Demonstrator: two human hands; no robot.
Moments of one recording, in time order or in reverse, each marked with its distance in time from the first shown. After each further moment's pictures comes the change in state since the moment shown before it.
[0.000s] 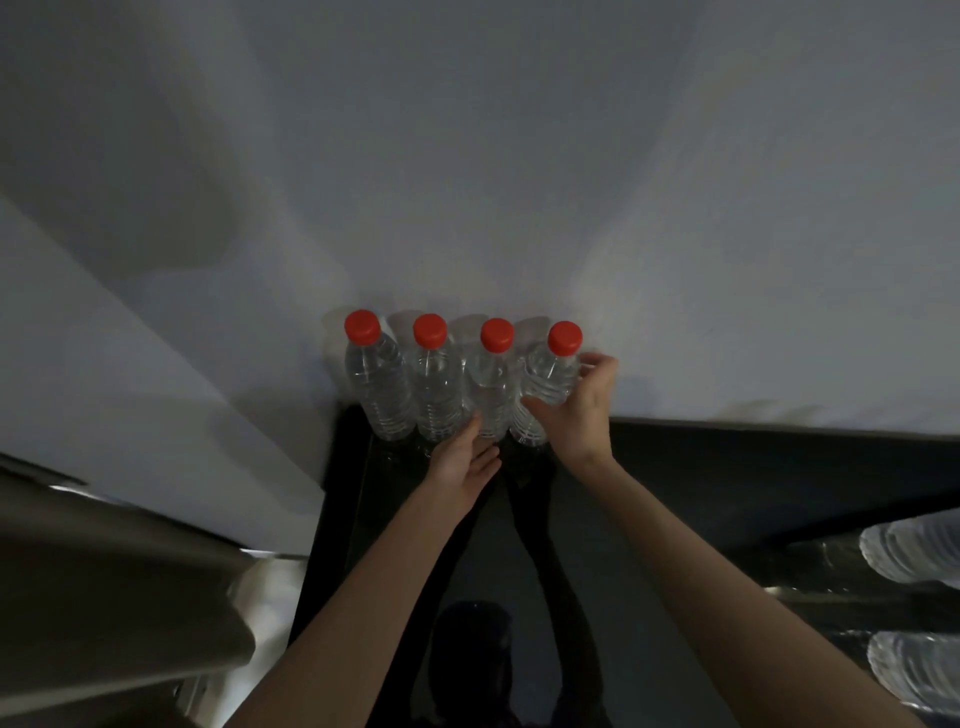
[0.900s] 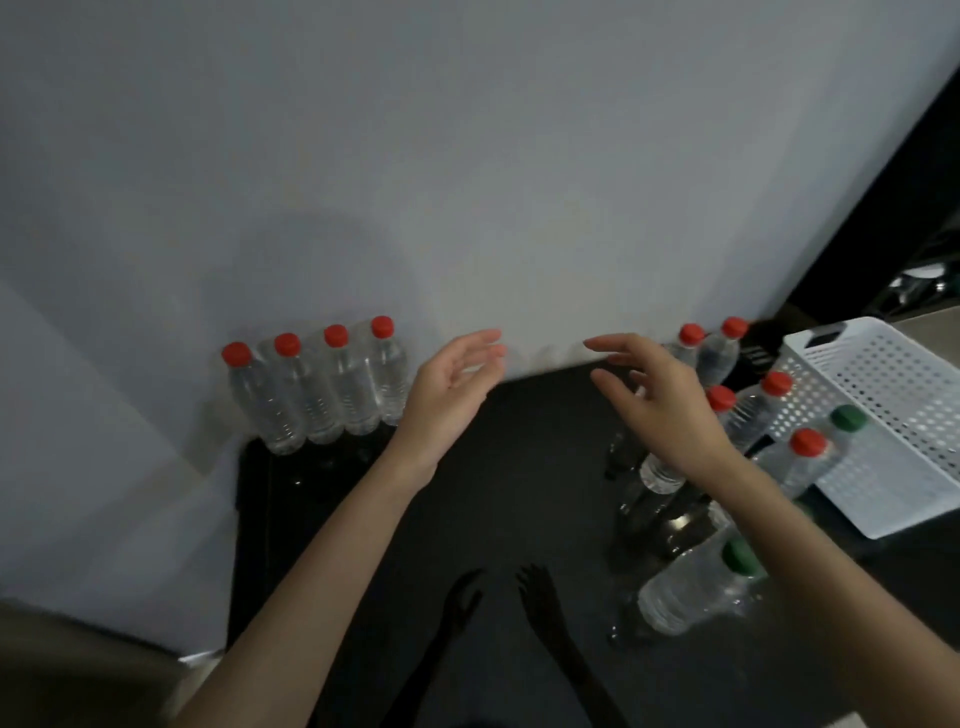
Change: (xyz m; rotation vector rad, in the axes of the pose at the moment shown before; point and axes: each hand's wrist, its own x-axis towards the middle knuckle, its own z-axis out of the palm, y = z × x) left_hand -0.272 -0.048 0.111 0.811 -0.494 0.748; right_hand -0.200 -0.067 -0.298 -0.225 0.130 -0.212
